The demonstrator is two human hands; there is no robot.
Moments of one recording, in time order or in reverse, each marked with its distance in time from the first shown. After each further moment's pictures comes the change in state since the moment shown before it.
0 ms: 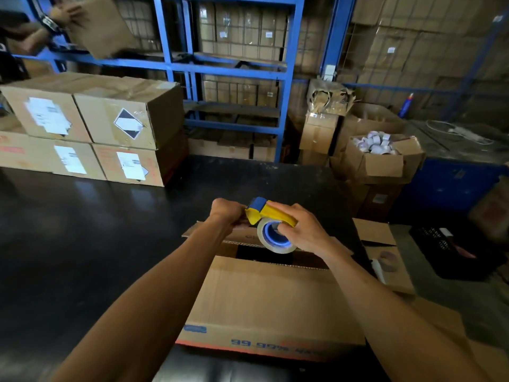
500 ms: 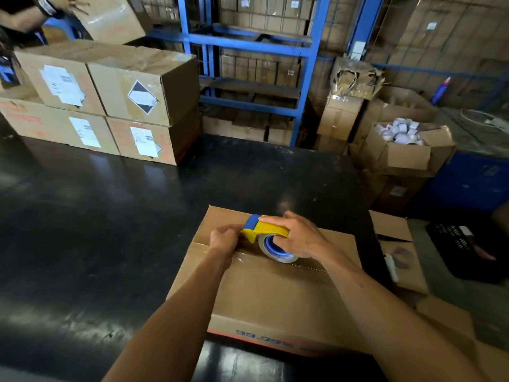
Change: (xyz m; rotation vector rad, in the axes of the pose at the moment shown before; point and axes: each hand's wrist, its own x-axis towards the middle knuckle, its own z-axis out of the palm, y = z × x) left_hand 0.006 -0.116 -0.018 -0.235 0.092 -0.106; right_hand 0.002 0.007 0.050 -0.386 -0.244 -0.007
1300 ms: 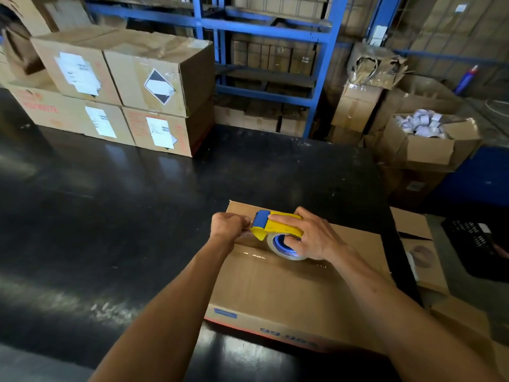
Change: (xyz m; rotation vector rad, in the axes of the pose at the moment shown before) left_hand 0.026 0.034 -0.048 0.140 0.038 0.039; right_hand 0.010 -0.027 0.010 -0.140 -0.021 -0.171
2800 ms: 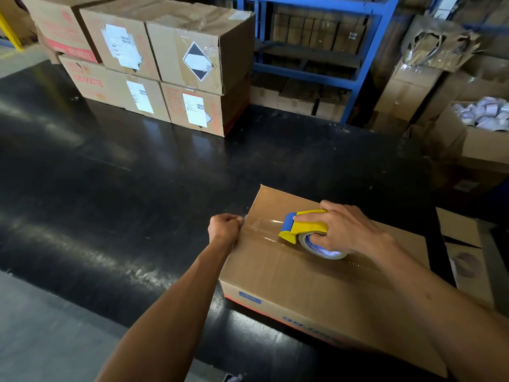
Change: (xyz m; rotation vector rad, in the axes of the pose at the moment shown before) left_hand 0.016 -0.061 -0.065 0.112 0.268 0.005; right_hand 0.017 -0.014 -0.012 -0.254 -0.179 -0.088
